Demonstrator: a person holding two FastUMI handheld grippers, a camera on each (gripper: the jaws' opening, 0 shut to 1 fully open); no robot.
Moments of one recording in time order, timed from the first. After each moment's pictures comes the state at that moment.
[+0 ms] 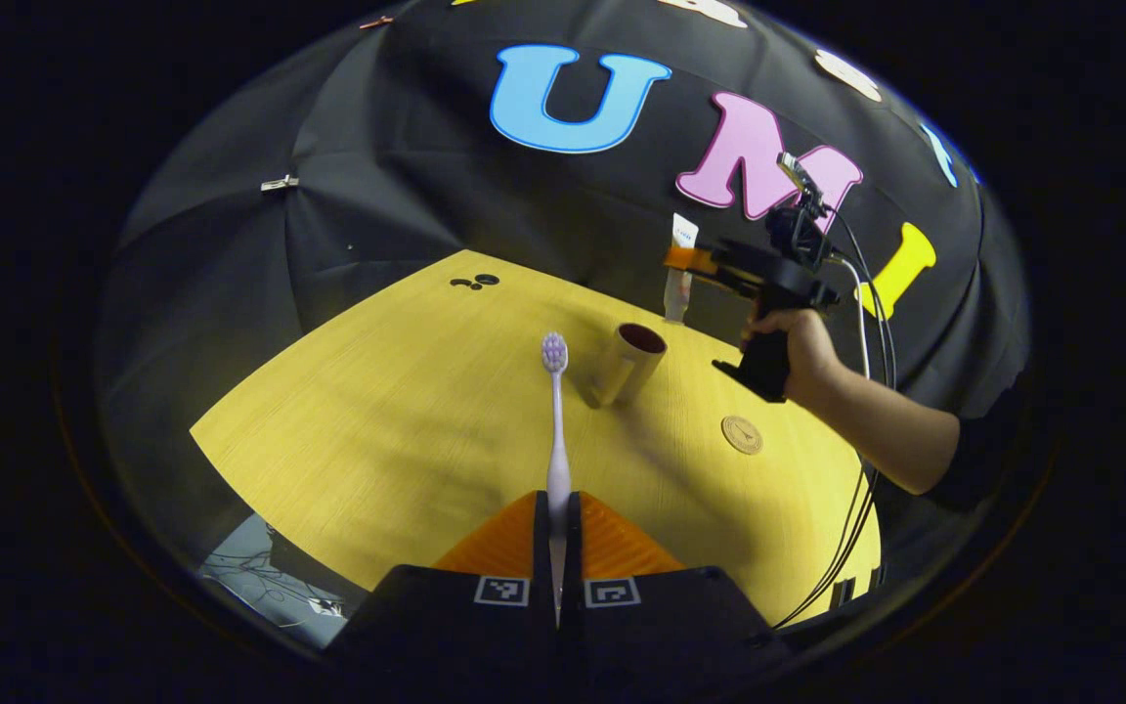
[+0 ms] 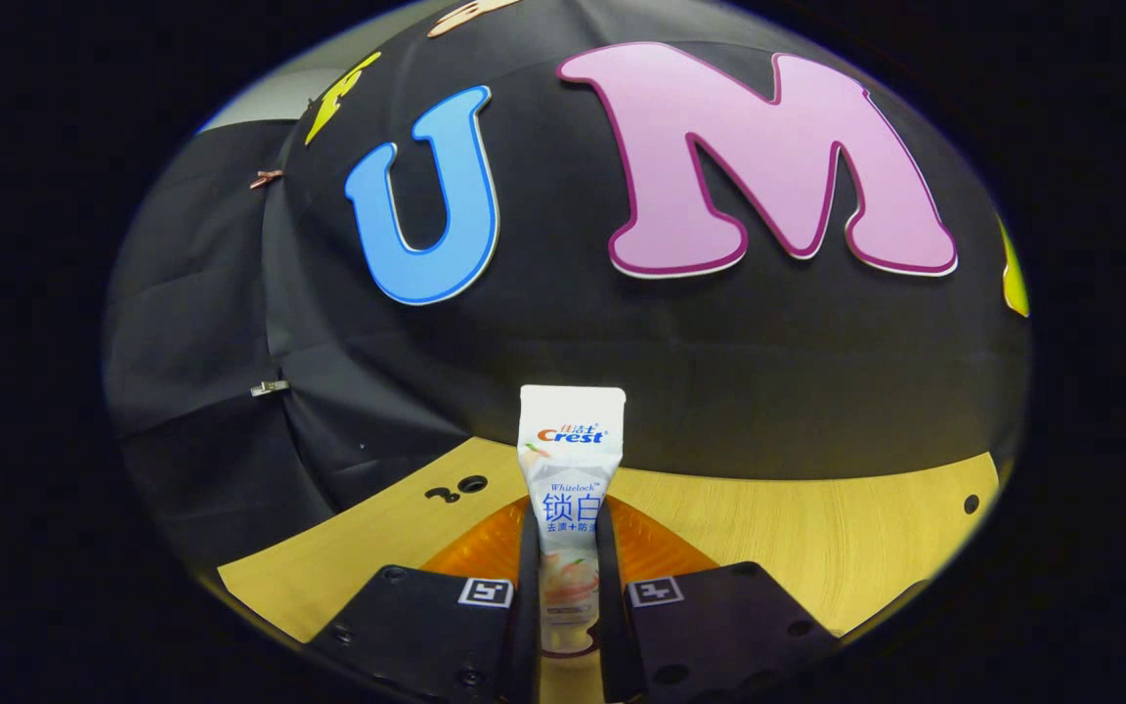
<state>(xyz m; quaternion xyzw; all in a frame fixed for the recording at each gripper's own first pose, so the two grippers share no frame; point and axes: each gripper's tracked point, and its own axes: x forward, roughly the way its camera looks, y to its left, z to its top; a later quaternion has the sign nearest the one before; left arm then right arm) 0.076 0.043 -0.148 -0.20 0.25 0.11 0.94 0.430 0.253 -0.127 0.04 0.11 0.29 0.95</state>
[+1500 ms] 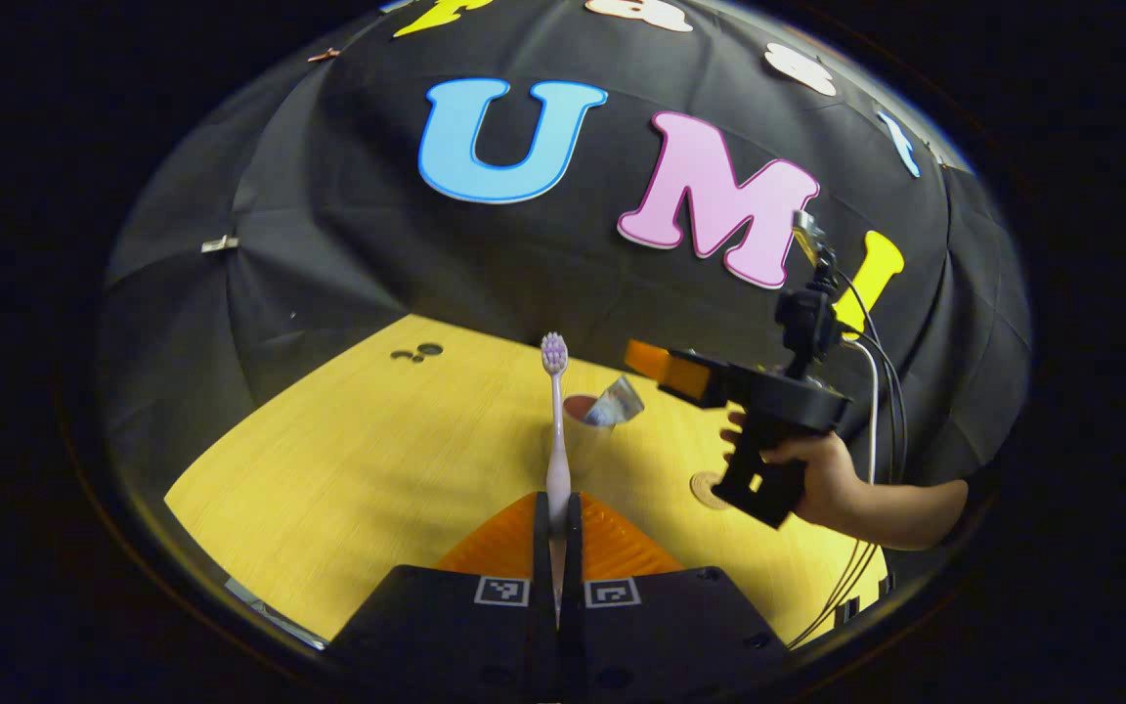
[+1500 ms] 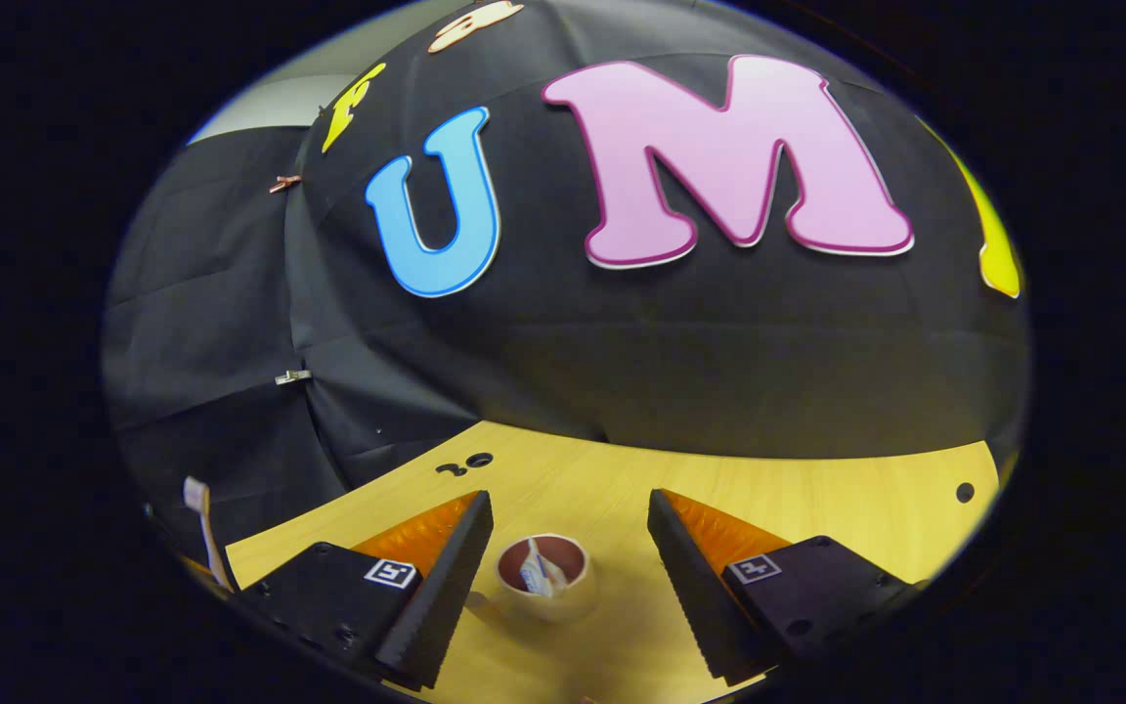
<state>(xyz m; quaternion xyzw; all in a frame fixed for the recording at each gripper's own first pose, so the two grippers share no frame) 0.184 0.027 -0.091 -0.14 0.16 0.06 0.98 0.384 0.178 -0.125 0.05 0.11 0.30 0.95</state>
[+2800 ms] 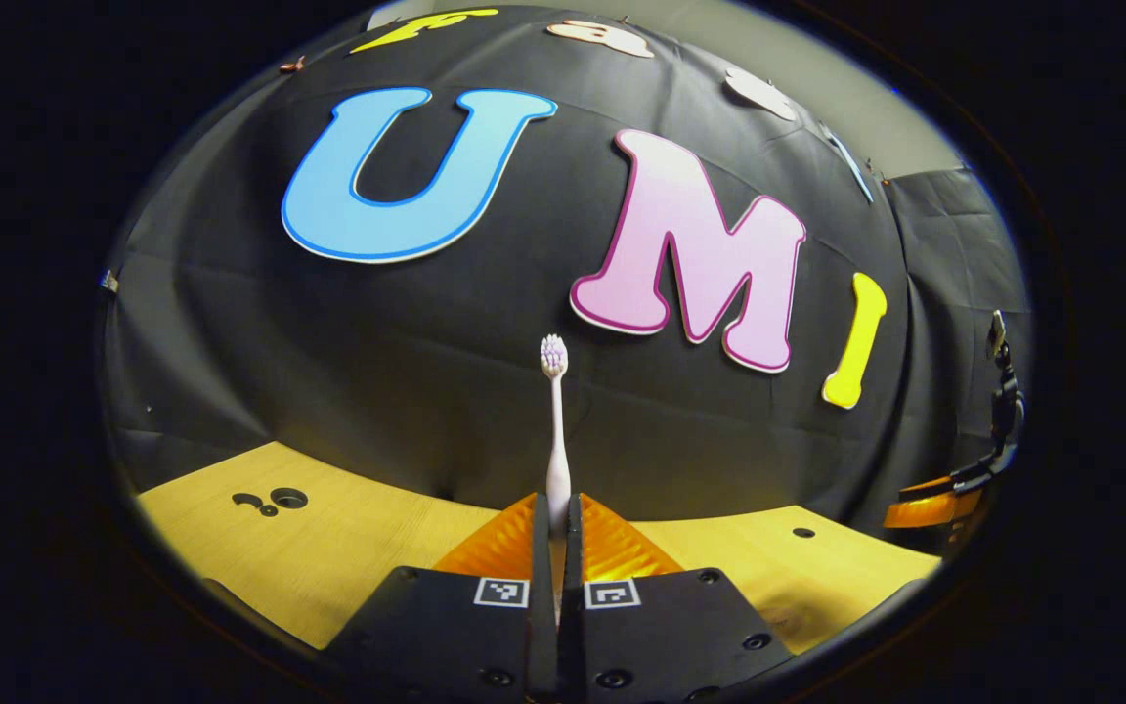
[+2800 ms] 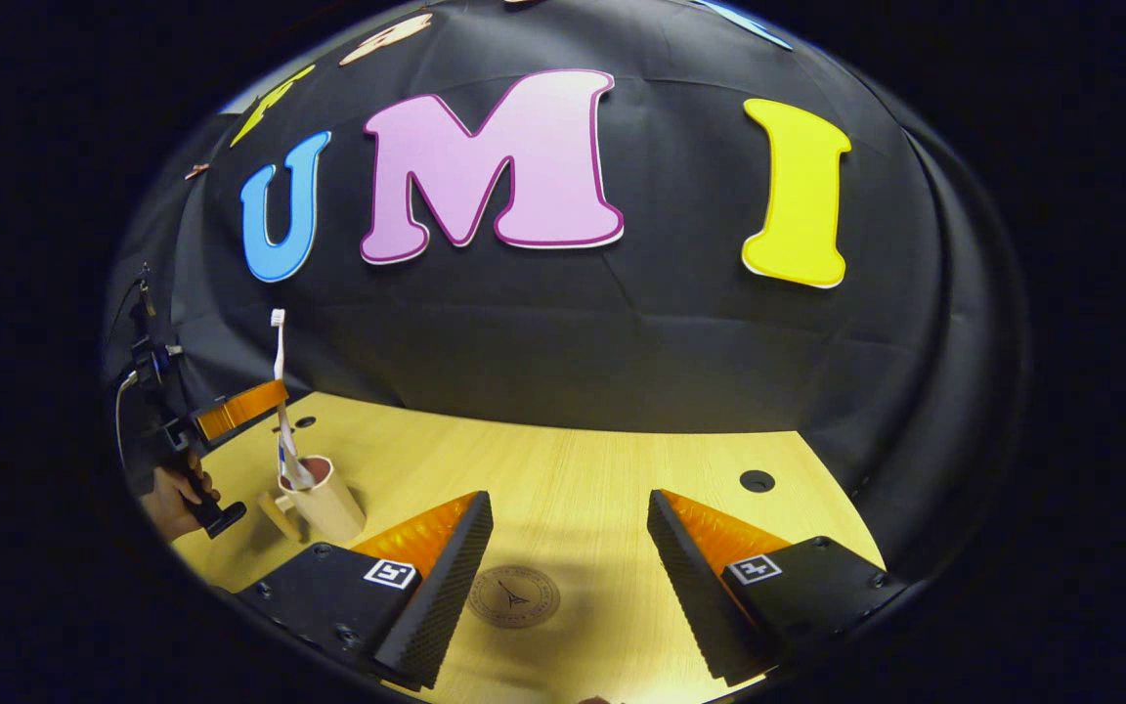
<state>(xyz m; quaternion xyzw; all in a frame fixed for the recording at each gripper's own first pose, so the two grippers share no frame) 0.436 0.050 -0.089 -0.10 -0.05 -0.05 0.99 0.378 -0.068 -0.161 -0.01 0.14 0.10 0.99</state>
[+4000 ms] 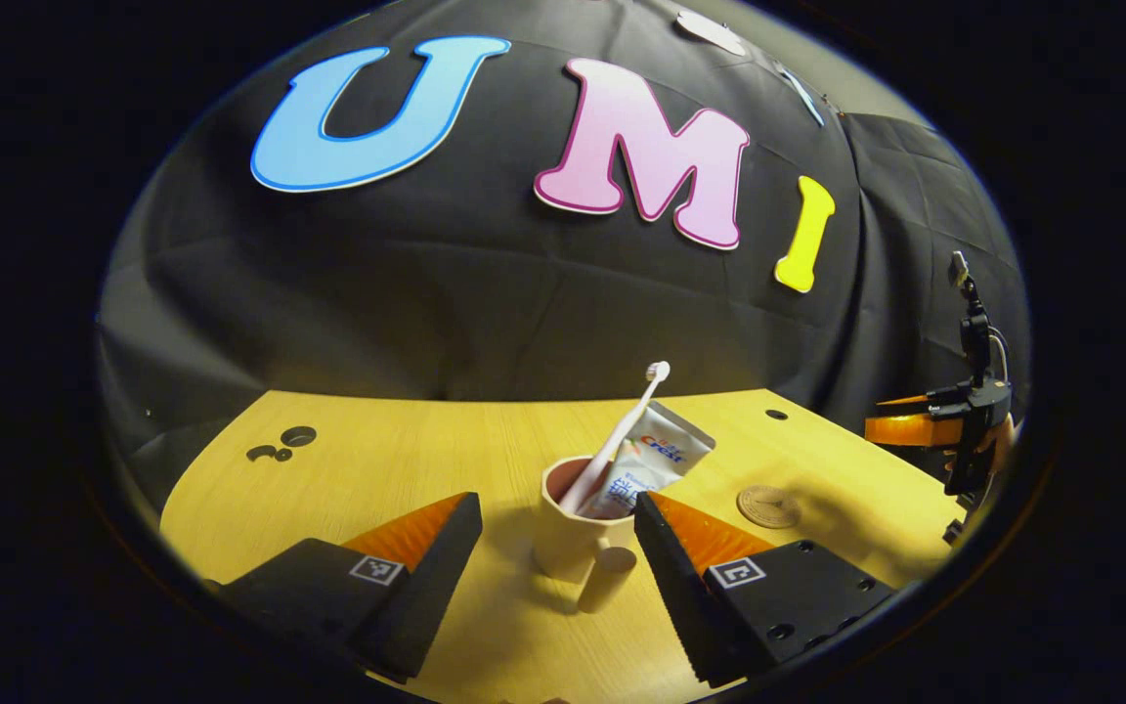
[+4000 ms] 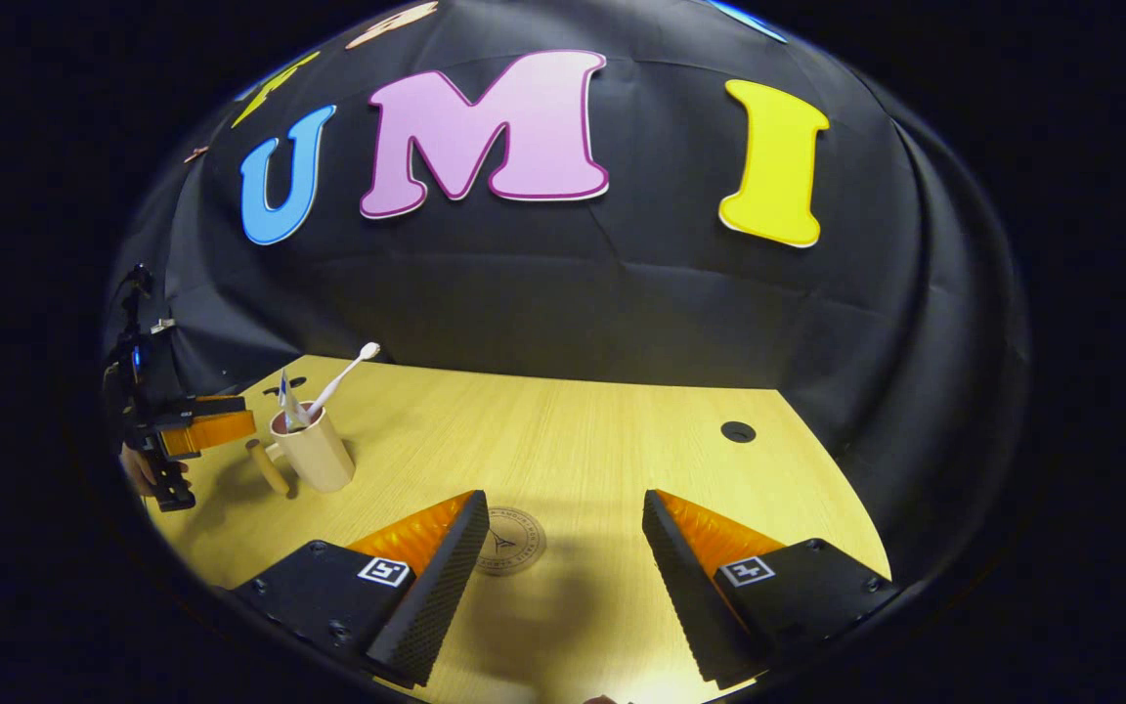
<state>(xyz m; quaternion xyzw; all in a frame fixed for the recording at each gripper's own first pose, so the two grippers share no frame) 0.355 0.052 -0.156 -0.04 0.13 -0.12 0.98 0.330 -0.091 -0.195 -0.01 0.18 0.07 0.98</state>
